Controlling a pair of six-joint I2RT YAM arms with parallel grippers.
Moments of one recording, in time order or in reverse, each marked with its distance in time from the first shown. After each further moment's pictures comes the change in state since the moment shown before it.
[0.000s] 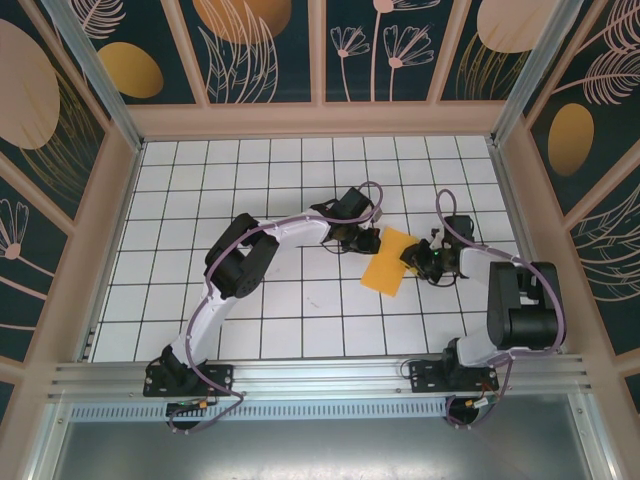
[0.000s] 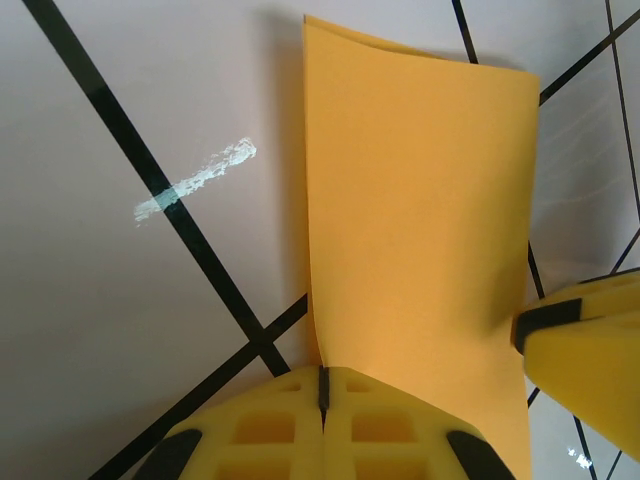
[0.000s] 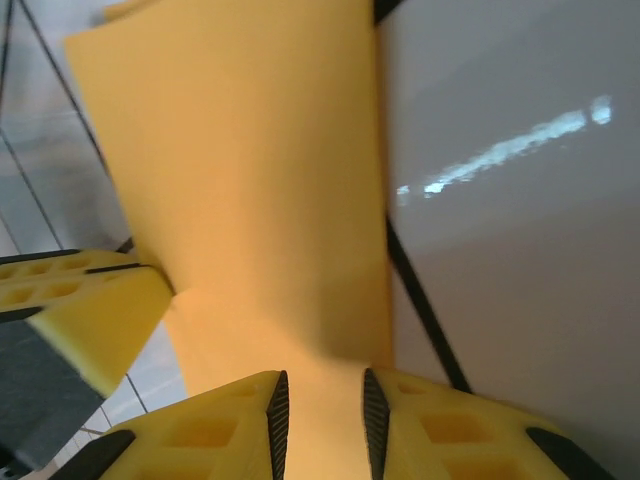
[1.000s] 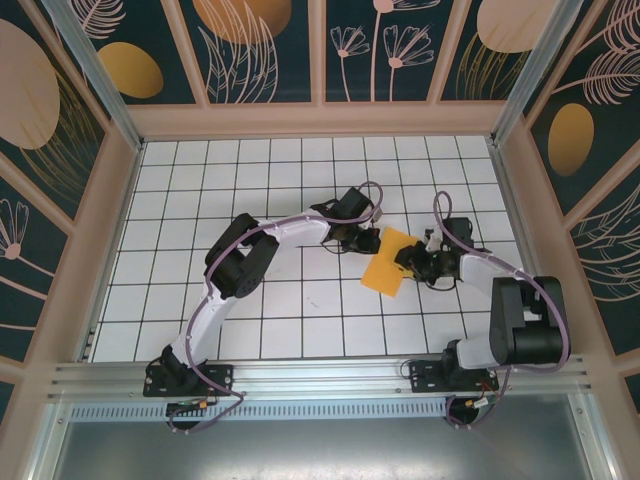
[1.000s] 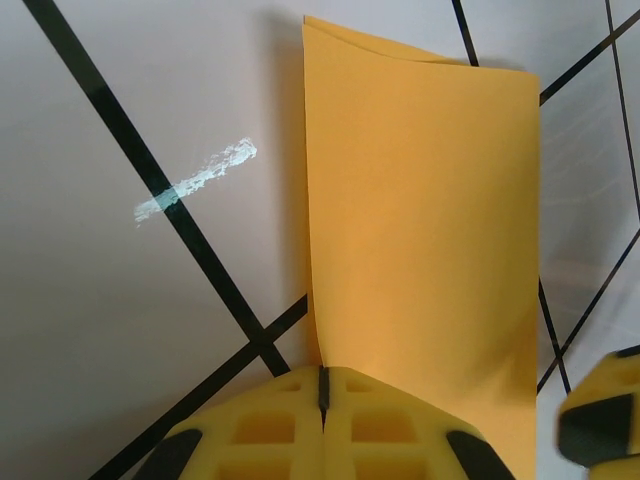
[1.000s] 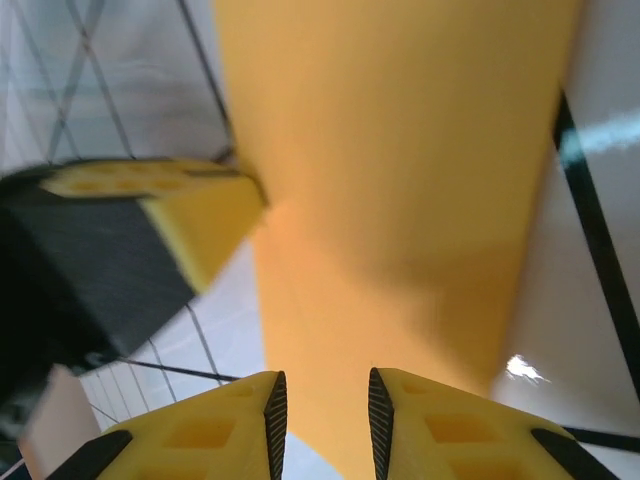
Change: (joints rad) left arm 0.000 0.000 0.000 0.000 0.000 0.000; right arm 0.033 -0.113 -0.008 -0.034 -0.087 -0.016
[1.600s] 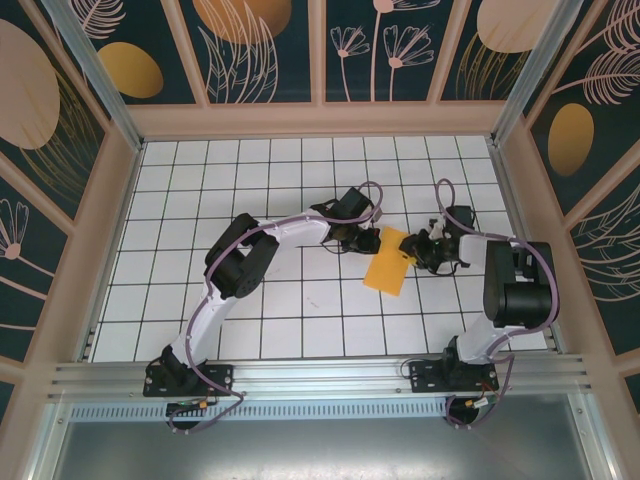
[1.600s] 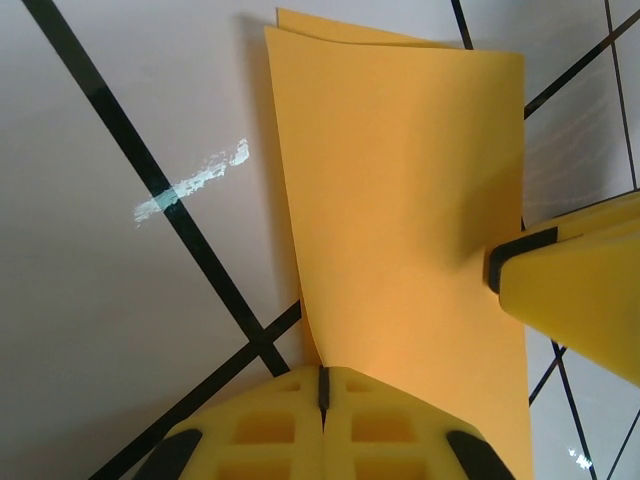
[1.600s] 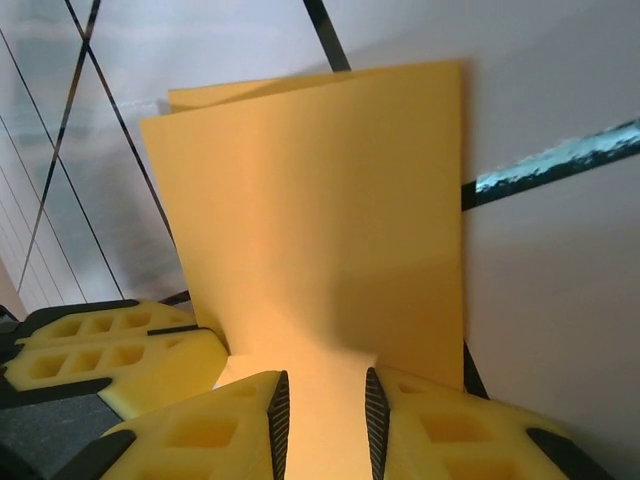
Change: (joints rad) left arm 0.000 0.000 -0.001 0.001 0.000 0.000; right arm -0.062 0.238 0.123 0.054 -0.003 -0.030
